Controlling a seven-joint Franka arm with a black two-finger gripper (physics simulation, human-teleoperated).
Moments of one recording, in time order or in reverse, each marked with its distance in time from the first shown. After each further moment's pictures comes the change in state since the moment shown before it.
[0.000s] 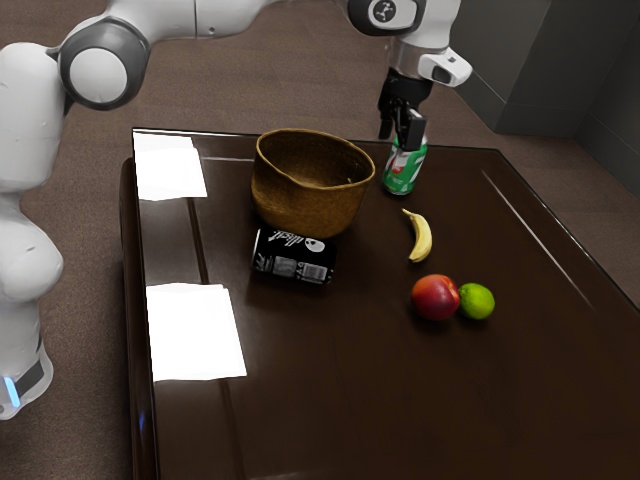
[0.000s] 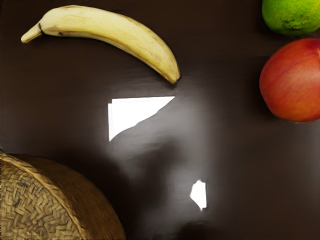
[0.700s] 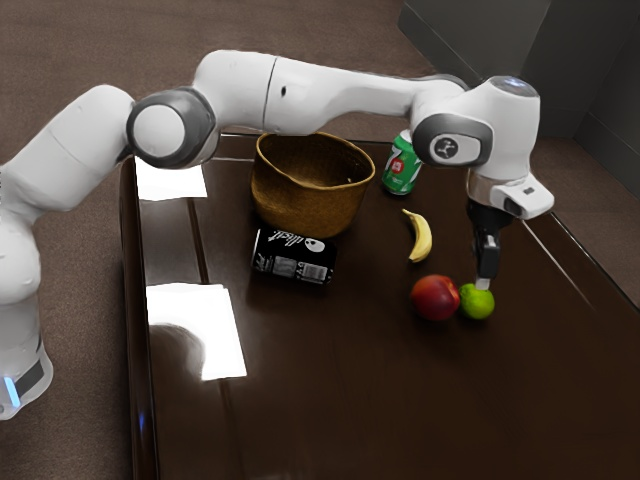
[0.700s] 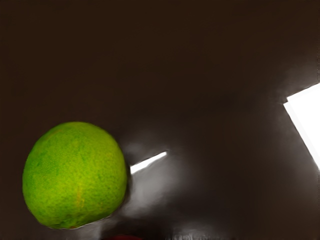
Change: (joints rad) arm -0.409 0.428 -0.027 0.223 0.262 0.281 0.051
